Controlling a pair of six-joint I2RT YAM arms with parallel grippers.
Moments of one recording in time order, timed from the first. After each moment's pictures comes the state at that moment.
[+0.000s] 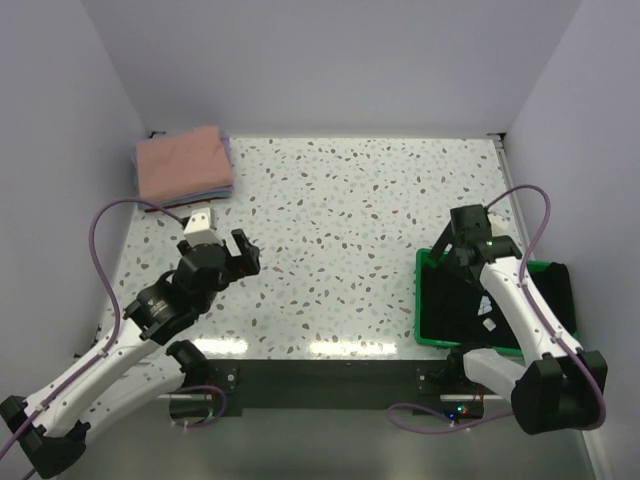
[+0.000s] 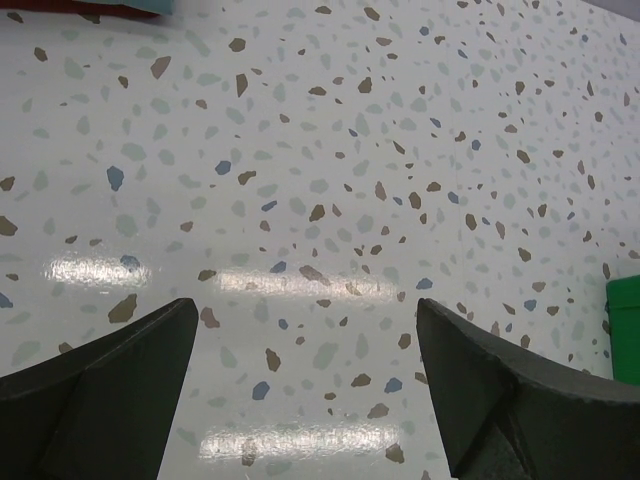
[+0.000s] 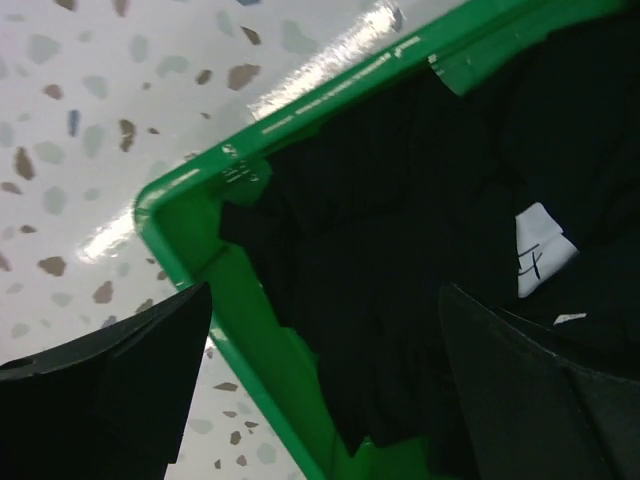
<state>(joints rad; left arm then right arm) -0.72 0.68 0.71 -0.57 -0.54 -0.65 0.17 1.06 0.86 -0.85 0.36 0.71</state>
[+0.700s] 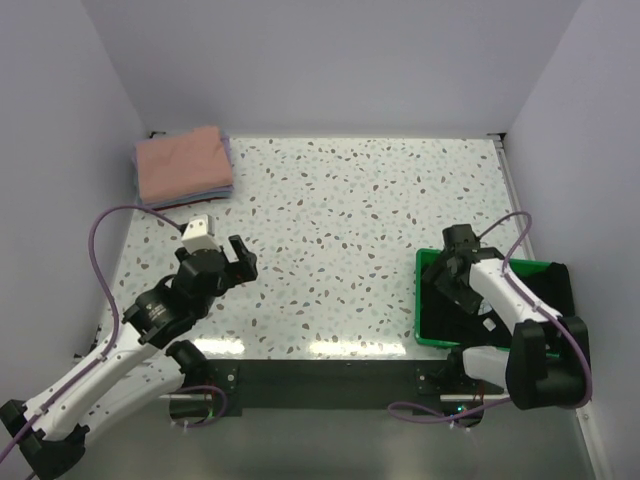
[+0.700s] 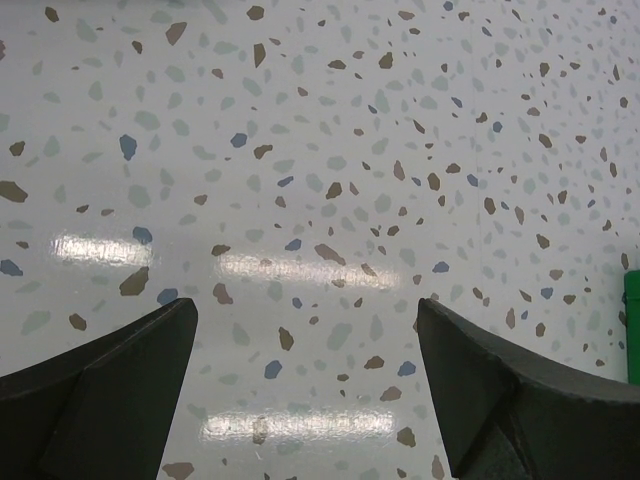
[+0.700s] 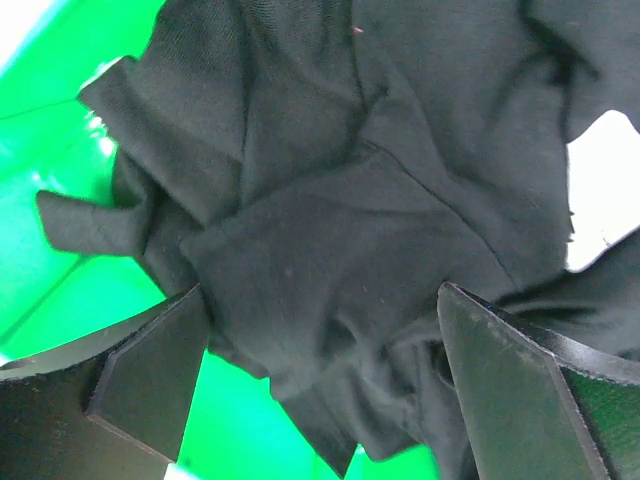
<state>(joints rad) -0.72 0.63 0.68 -0.62 -0.55 -0.70 0.10 1.19 0.65 -0.77 0.27 0.83</state>
